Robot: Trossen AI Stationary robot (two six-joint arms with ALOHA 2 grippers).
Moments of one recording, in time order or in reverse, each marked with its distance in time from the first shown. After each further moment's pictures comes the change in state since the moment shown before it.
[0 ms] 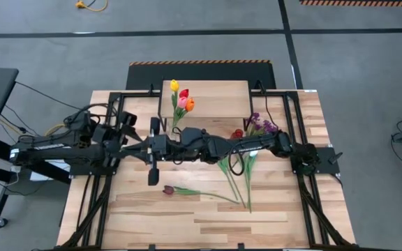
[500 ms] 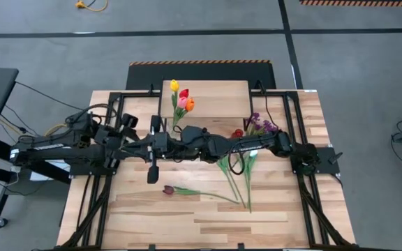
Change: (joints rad) left arm 0.000 -0.011 0.000 -0.074 0.034 0.029; right arm -0.007 -0.001 0.000 0.021 0.012 0.021
